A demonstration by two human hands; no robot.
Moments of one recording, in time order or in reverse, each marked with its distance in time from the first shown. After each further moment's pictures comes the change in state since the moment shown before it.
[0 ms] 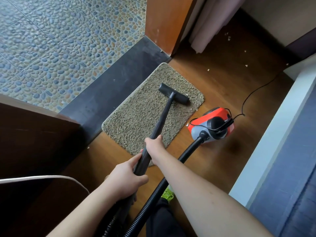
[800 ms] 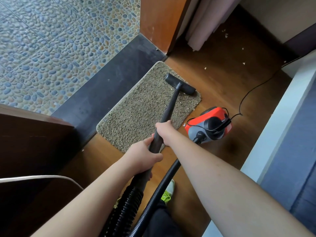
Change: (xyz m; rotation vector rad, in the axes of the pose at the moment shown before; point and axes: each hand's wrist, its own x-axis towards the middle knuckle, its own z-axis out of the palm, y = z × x) left_hand 0.053 0.070 -0.003 -0.163 -0.083 0.030; right_hand 0.044 -0.064 -0.038 -0.031 0.057 -0.022
